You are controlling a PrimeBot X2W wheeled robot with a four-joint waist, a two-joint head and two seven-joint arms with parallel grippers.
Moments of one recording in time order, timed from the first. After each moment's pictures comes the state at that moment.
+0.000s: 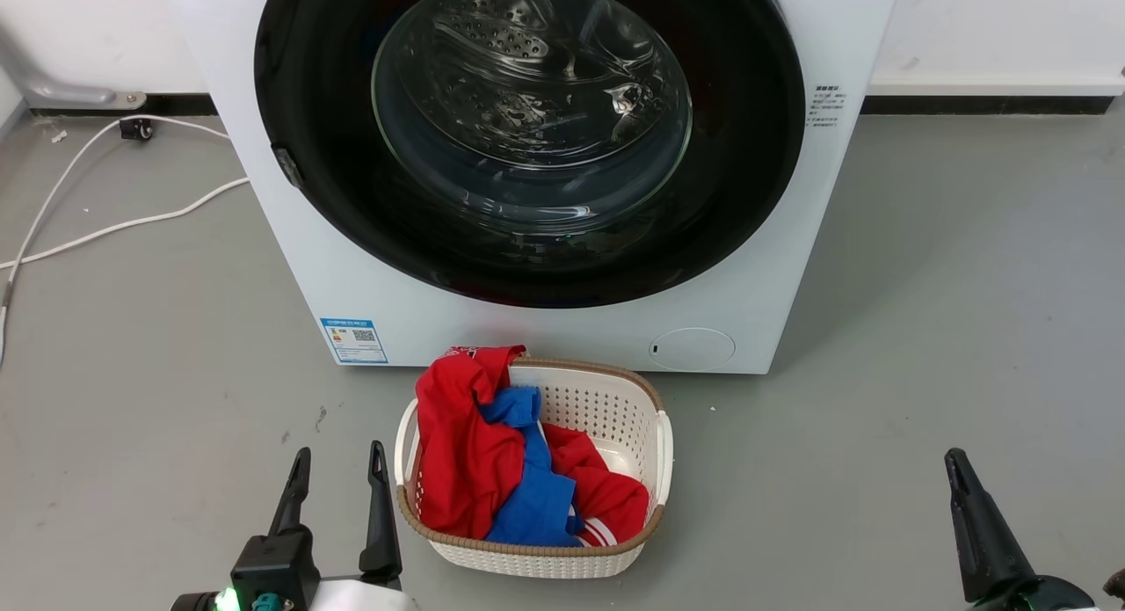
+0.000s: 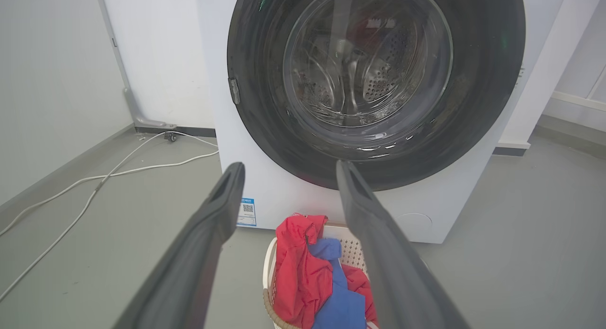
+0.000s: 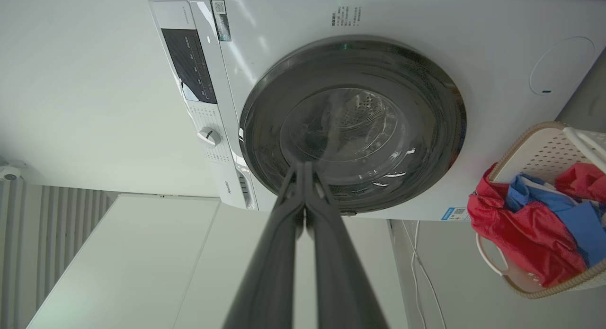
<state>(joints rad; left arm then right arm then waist) 0.08 0.05 -0.09 0.08 -0.13 0.12 -0.26 0.23 -0.09 -0.02 -0.16 1.68 0.13 0.04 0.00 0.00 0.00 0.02</state>
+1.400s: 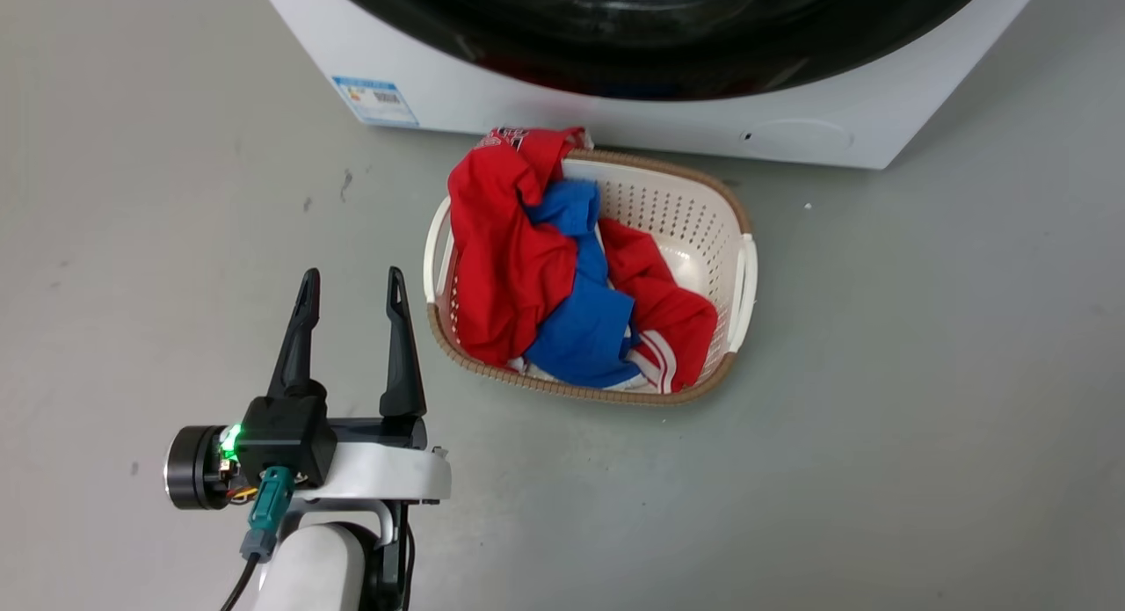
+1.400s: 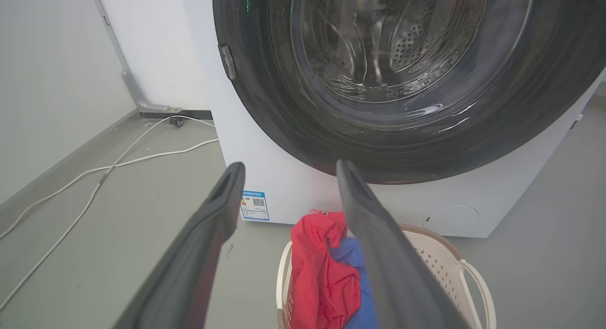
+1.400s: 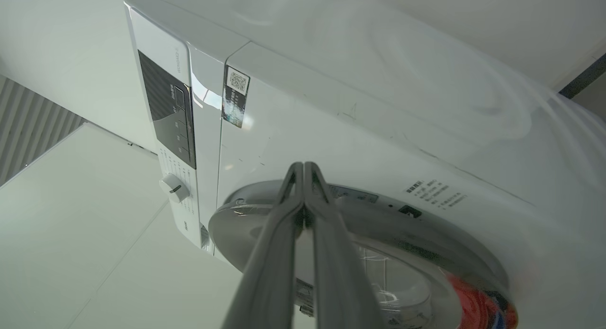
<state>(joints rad) -0.16 0.05 -0.14 0.01 -0.09 0.15 -0.26 -0.72 -0.49 -0.28 0.21 1.62 0.13 0.34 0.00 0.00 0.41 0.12</state>
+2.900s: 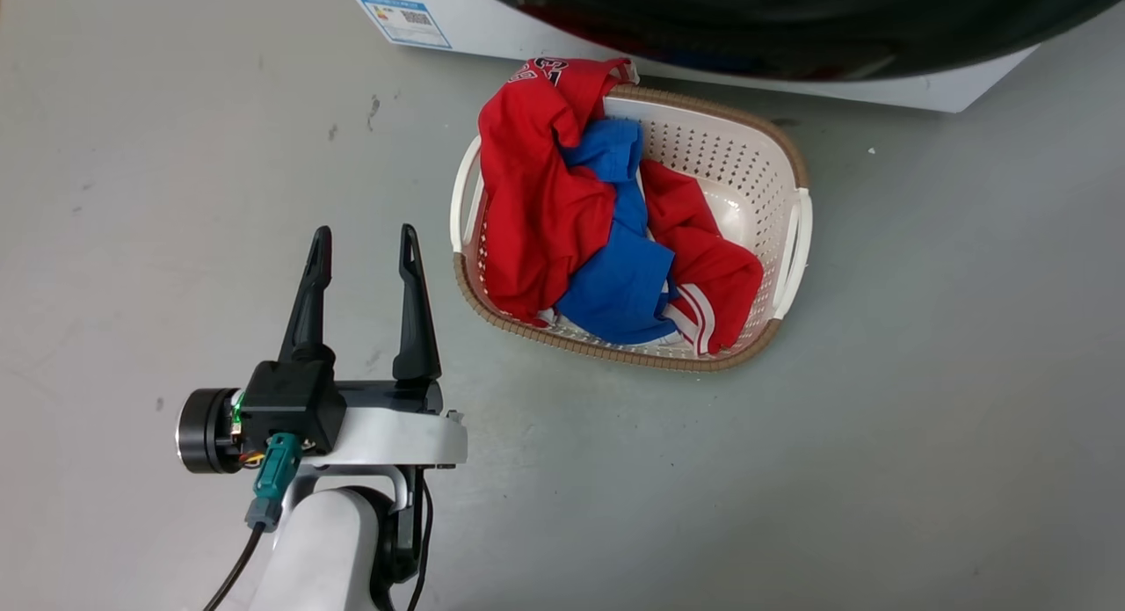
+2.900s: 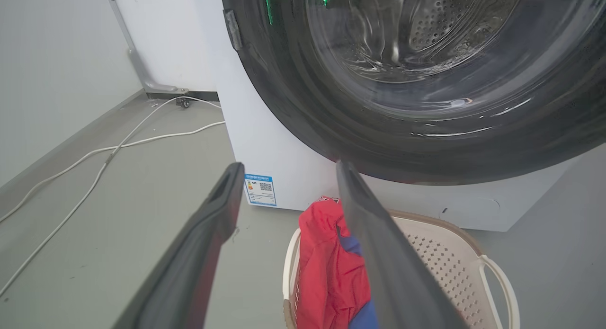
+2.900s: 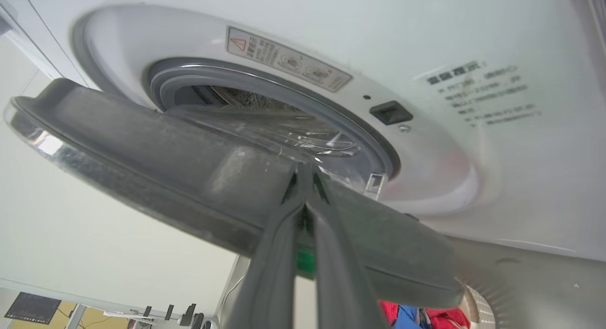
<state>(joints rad) -0.25 0.05 -0.19 0.01 -0.13 0.18 -0.26 -1.02 -0.56 0.02 0.35 1.38 0.13 0.65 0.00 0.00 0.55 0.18</state>
